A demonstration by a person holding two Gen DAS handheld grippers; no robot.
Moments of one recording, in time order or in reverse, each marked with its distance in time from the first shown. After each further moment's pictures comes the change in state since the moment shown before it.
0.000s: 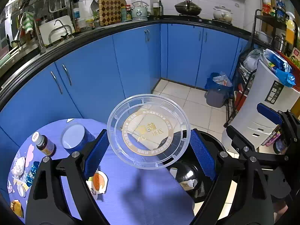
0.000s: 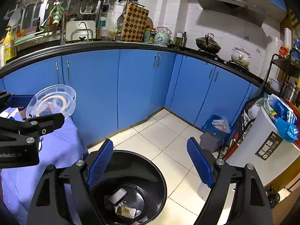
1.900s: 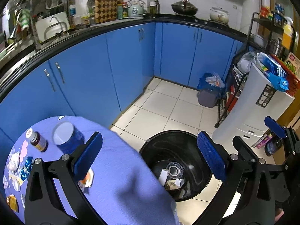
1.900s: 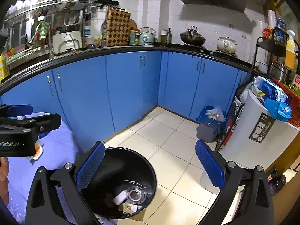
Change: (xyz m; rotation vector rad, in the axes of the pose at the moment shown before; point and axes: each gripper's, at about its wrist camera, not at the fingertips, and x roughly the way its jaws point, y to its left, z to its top) left arm -0.014 -0.014 0.009 -0.039 0.022 -0.044; right arm -0.031 -0.039 -0.011 0.121 -0.001 -0.012
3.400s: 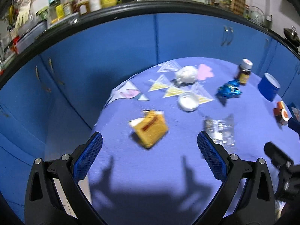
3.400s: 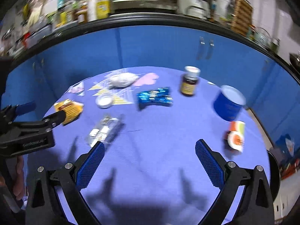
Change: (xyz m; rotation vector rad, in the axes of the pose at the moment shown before) left arm -0.155 0.350 -0.240 -0.484 0.113 0.560; right arm -0.055 0.395 -0.061 -0.427 0.215 0.564
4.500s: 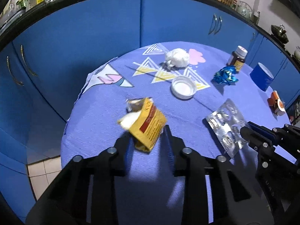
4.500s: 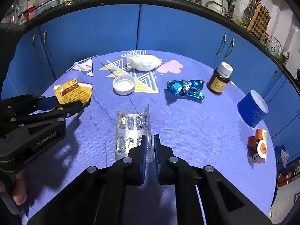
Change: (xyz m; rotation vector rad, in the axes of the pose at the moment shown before) left arm 0.042 0.002 -0.005 0.036 0.062 -0.188; right arm 0.044 0.050 0.003 -0.102 0.100 -0.044
